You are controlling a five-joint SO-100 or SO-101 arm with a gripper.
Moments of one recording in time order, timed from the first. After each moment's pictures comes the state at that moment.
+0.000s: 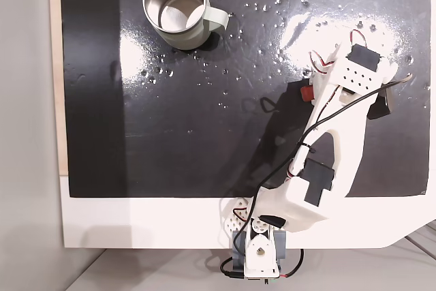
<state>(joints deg) 25.1 68.2 78.8 83.0 -27.9</state>
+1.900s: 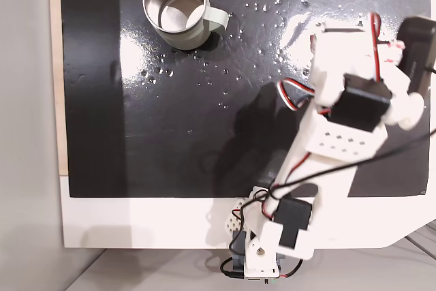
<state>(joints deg) 14.5 86.6 43.0 102.0 -13.3</state>
